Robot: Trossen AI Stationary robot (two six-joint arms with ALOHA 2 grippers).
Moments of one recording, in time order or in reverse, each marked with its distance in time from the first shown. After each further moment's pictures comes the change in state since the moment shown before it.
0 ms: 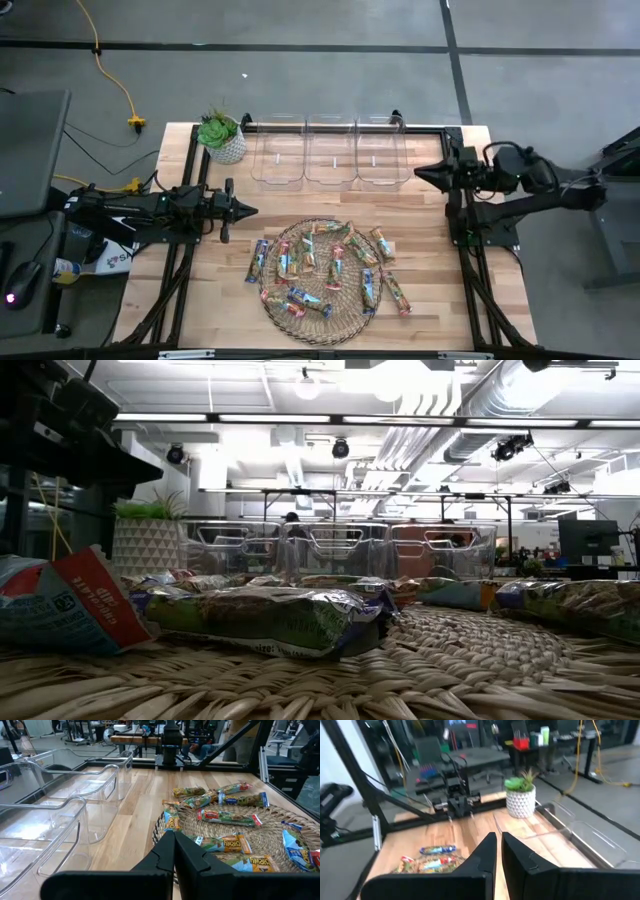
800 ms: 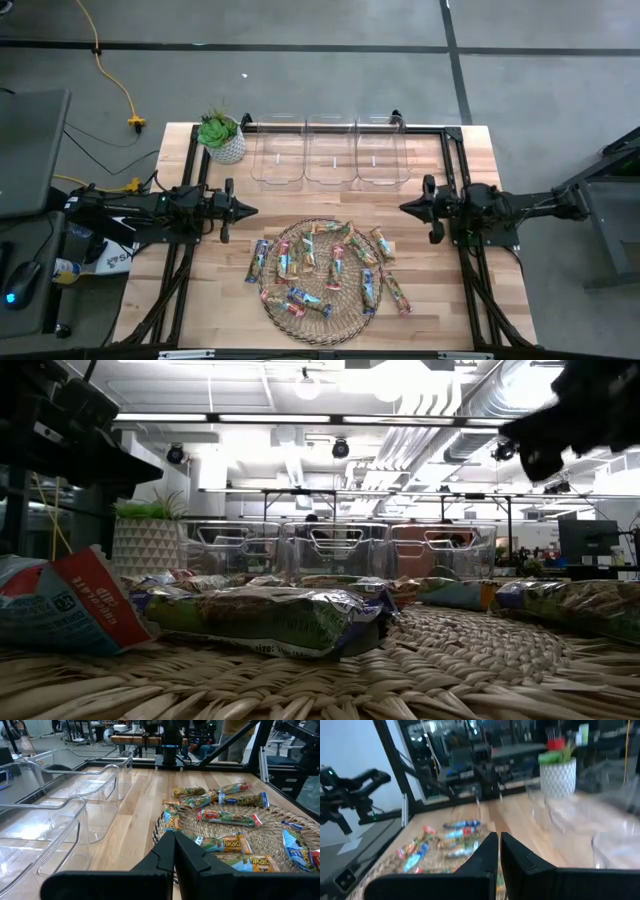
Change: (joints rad) left arm 0.000 0.000 0.000 0.000 0.000 0.000; right arm 0.000 -0.415 -0.818 0.593 -0.180 -0.003
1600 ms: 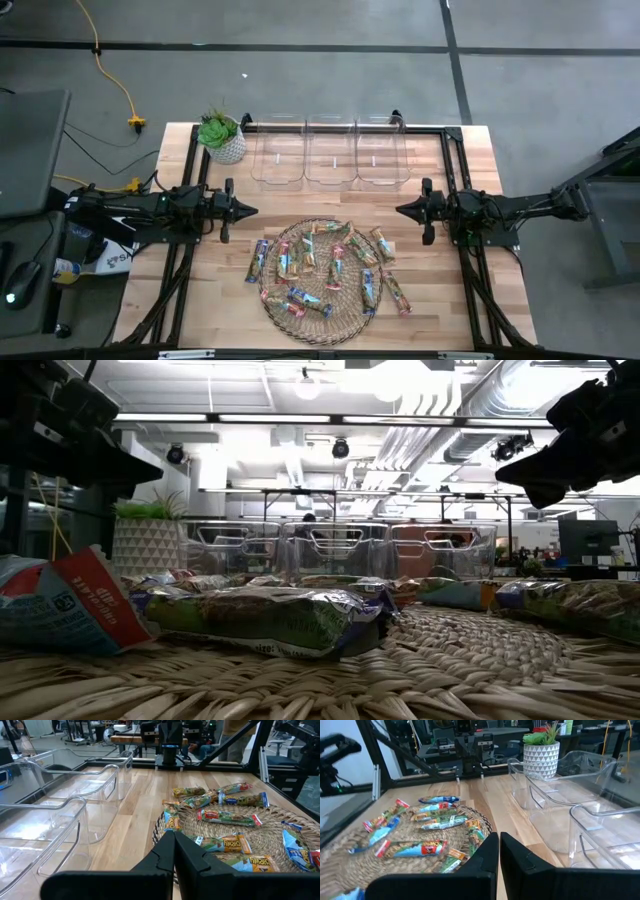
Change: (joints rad) left arm 0.000 0.000 0.000 0.000 0.000 0.000; right arm 0.000 0.000 -0.118 0.000 0.072 -0.032
